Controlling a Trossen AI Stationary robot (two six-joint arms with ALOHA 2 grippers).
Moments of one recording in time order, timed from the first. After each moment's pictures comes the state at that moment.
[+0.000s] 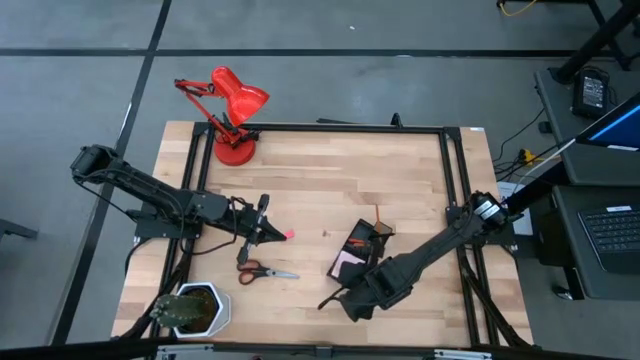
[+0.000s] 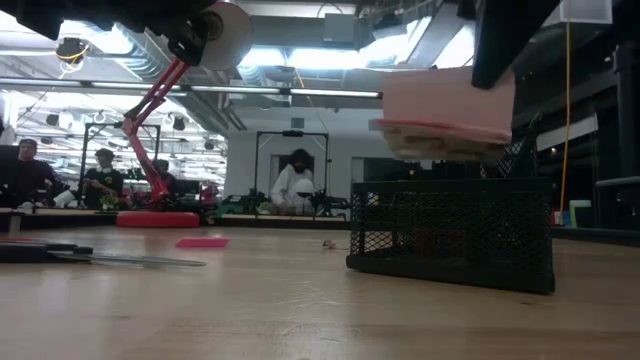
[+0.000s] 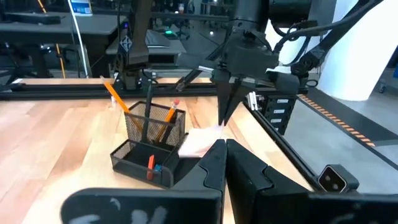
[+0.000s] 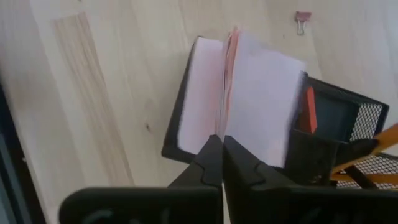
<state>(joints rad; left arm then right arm) -0.29 1.01 0.43 0.46 -0.06 -0.11 0.58 1.99 1.72 -1.14 0.31 0.81</state>
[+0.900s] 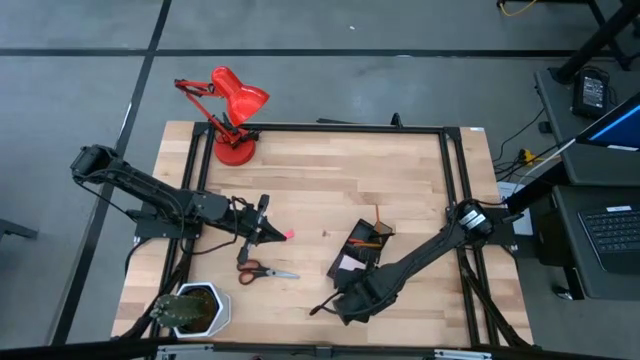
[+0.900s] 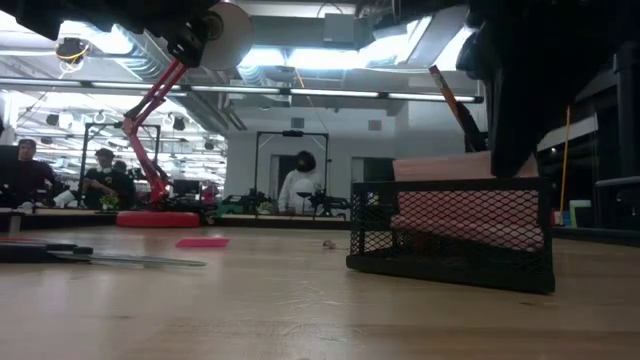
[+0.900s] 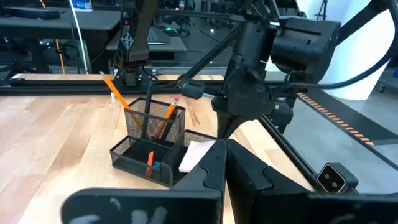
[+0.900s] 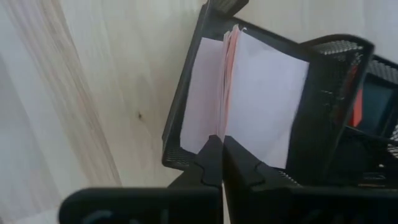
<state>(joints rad) -0.29 1.01 0.43 0.44 -0.06 -0.12 0.58 2.11 1.71 -1.12 0.25 0.80</state>
